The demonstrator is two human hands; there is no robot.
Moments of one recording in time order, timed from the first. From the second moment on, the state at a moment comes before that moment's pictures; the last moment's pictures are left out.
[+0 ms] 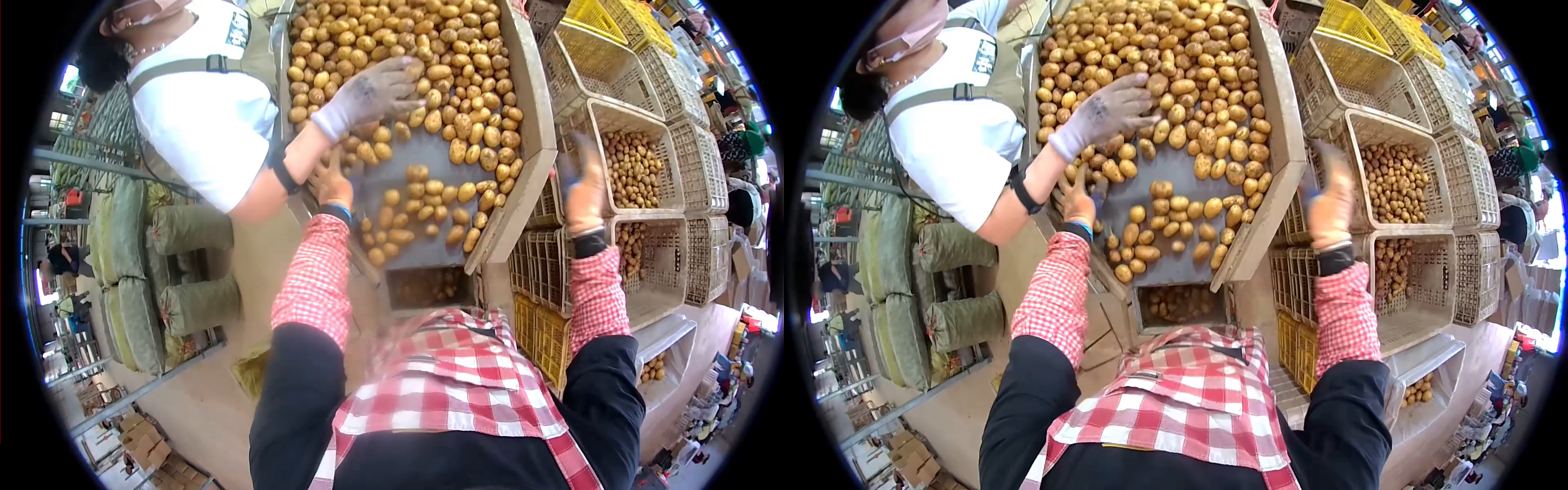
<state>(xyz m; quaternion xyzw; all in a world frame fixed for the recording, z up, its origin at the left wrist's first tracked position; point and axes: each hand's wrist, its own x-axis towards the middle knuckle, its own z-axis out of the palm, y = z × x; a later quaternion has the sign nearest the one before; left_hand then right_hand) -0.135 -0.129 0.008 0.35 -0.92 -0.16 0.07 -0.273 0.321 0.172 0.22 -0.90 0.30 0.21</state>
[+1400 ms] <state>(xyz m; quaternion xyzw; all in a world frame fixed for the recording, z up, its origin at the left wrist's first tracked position) -0.053 -0.012 0.043 0.16 -0.98 -0.10 -0.02 -0.118 0.189 0.063 0.33 -0.91 -0.06 -0.23</state>
